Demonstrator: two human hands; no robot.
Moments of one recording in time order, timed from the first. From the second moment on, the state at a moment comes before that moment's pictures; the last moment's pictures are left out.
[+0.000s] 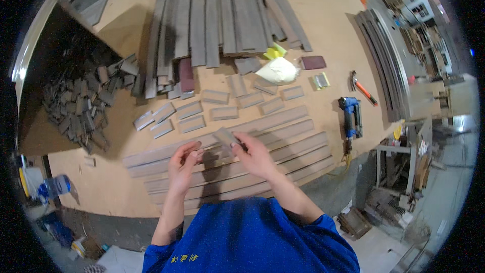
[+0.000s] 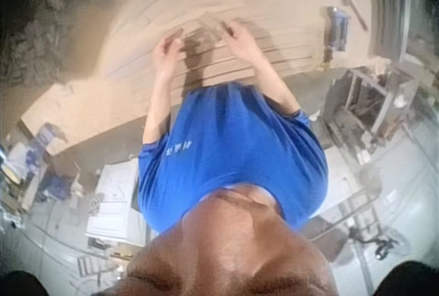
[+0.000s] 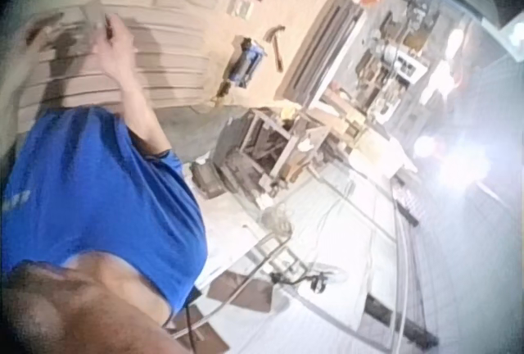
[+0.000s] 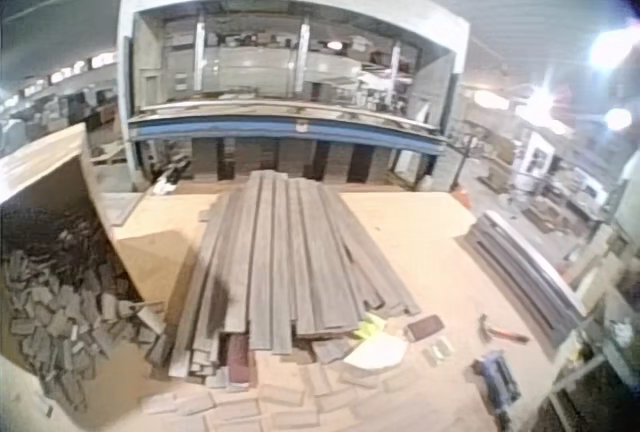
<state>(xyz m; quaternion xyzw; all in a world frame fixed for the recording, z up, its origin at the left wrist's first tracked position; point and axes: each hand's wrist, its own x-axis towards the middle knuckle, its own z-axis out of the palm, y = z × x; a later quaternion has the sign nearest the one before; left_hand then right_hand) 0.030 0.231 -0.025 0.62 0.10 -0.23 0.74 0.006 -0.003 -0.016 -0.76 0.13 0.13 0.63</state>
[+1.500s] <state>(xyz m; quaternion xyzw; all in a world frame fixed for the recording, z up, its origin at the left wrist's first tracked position) 0.091 -0.080 -0.036 0.90 -0.30 -0.11 0.31 0.032 -0.298 -0.108 -0.92 0.07 -0.14 0.35</state>
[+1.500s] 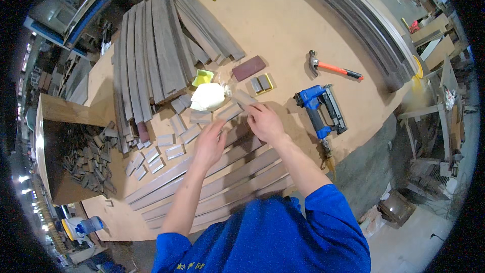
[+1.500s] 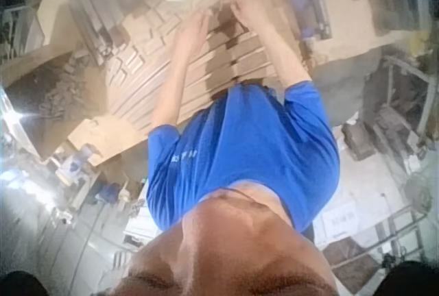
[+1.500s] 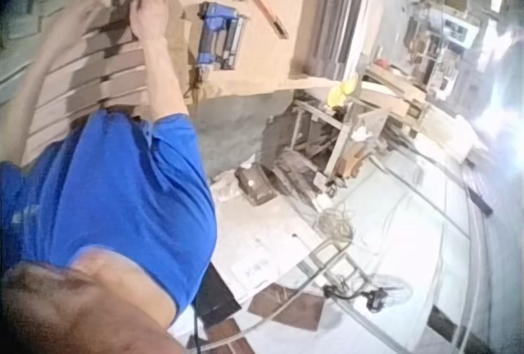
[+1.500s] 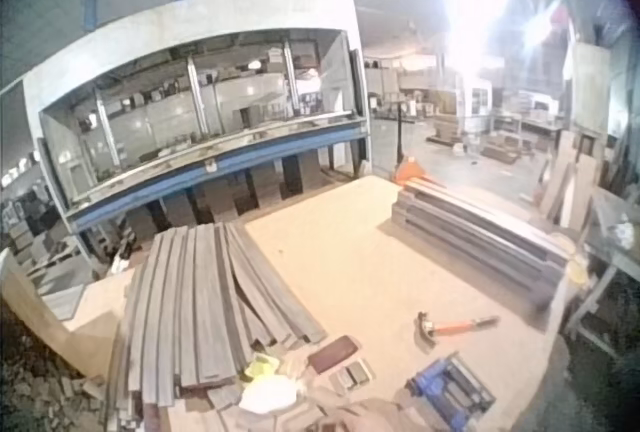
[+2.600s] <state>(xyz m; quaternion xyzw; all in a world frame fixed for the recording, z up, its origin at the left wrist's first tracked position) 0.152 -0.091 -0.060 0.91 -0.36 0.00 0.20 -0.022 -0.286 -0.064 -0.89 0.14 -0.17 0.39</state>
